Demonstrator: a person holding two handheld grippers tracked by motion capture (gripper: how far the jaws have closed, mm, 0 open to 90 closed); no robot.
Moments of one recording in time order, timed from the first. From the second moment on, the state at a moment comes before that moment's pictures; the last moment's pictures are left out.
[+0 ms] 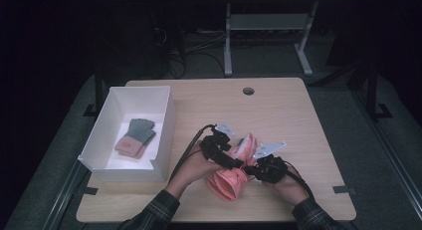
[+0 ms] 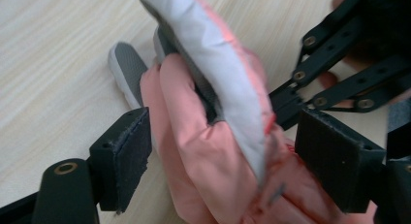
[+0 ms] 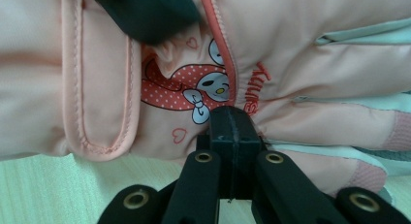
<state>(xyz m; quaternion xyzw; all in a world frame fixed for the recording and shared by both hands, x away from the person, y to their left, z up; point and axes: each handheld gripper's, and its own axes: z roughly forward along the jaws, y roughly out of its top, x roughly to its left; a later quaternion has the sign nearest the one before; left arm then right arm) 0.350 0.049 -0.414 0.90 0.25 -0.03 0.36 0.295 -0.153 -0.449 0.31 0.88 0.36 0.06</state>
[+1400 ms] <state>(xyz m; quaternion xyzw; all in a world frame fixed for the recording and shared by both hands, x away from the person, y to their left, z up) 0.363 0.052 -0.453 0.88 0.29 -0.16 0.35 0.295 -0.154 -0.454 0.31 0.88 0.36 0.06</state>
